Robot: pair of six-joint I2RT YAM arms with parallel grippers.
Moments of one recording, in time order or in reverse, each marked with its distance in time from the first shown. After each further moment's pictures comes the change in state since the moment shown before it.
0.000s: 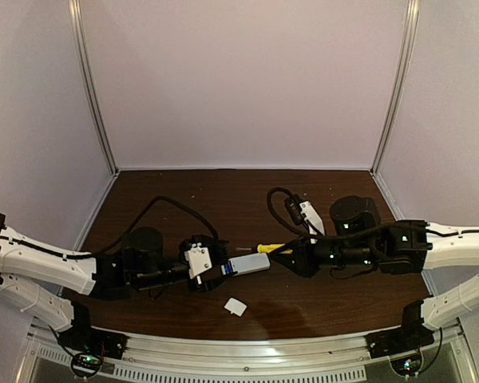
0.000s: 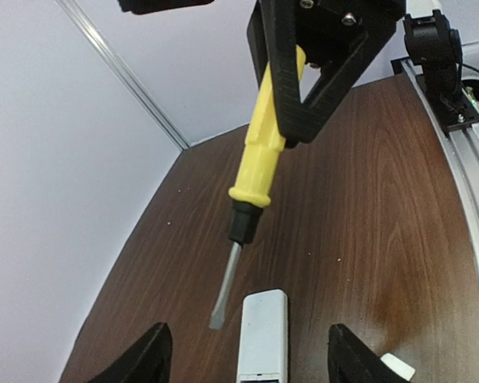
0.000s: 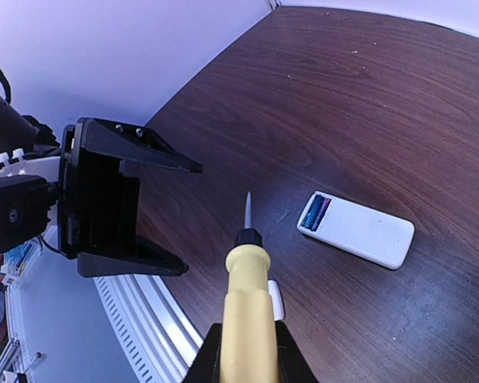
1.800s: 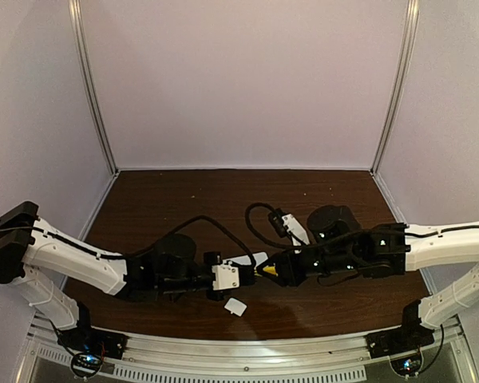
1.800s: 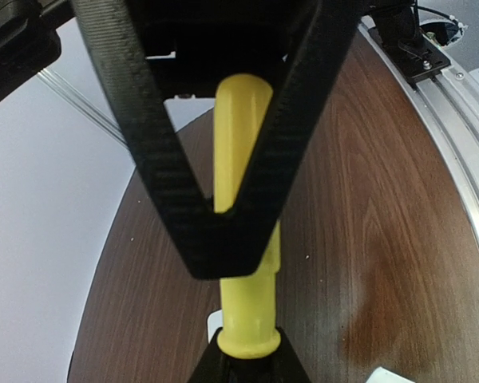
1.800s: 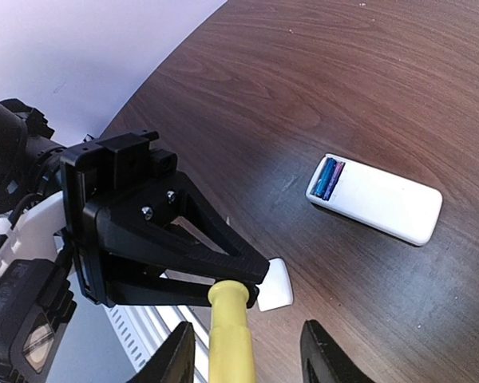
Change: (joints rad) left arm -0.034 0.261 0.118 0.034 0.061 0.164; right arm 0.017 0.128 0.012 0.010 -0.059 0.041
